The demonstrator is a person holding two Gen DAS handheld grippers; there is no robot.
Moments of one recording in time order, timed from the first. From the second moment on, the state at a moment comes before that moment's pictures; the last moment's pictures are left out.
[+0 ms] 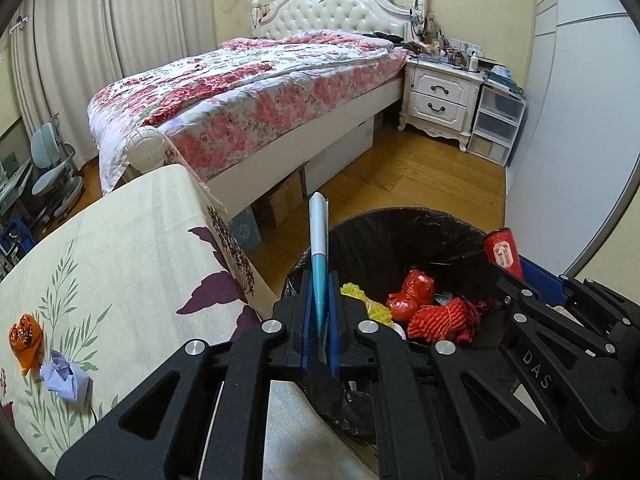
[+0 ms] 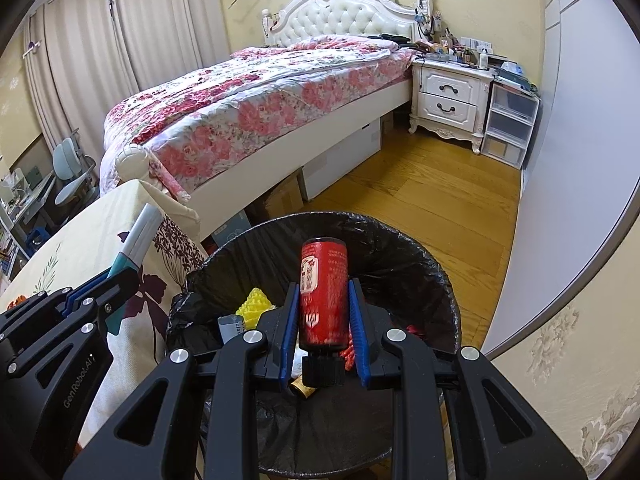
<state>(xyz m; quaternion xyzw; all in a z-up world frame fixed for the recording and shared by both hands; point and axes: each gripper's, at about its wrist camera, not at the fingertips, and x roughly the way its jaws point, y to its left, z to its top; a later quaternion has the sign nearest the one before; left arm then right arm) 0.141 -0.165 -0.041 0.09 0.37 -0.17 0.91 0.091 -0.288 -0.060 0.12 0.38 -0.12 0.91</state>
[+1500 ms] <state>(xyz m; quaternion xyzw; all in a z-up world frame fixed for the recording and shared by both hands) 0.061 0.113 -0.036 0.00 0.39 0.10 0.92 0.077 -0.090 -0.043 0.02 0.38 0.06 0.92</state>
